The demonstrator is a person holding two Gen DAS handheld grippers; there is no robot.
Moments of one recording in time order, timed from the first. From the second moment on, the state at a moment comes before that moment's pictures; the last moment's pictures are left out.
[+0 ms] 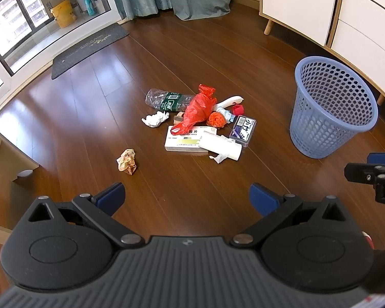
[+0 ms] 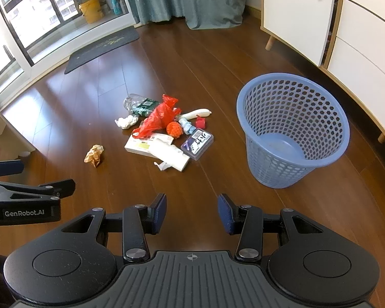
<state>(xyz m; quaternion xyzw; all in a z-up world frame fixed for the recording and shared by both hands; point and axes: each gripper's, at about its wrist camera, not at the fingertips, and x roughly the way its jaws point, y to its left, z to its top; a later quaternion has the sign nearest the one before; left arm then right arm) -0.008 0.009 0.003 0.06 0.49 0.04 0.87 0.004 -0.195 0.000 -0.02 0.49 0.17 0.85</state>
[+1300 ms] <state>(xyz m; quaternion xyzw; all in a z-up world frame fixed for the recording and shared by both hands) 0.022 0.030 0.055 0.09 0.45 0.03 0.89 0.056 -0.262 0.061 -0.03 0.49 0.20 0.85</state>
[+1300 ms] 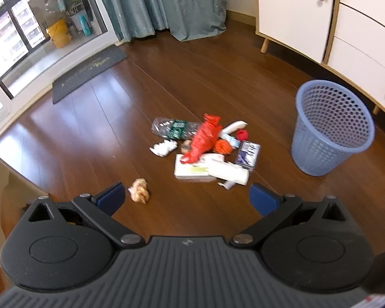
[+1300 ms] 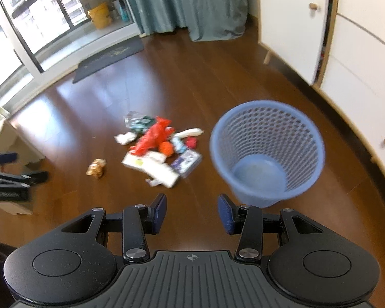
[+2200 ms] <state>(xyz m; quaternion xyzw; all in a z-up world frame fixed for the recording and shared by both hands) 0.115 0.089 -0.035 0.11 0.48 0.03 0.87 0.172 -0.396 -0.082 0.10 0.54 0.03 0.84</state>
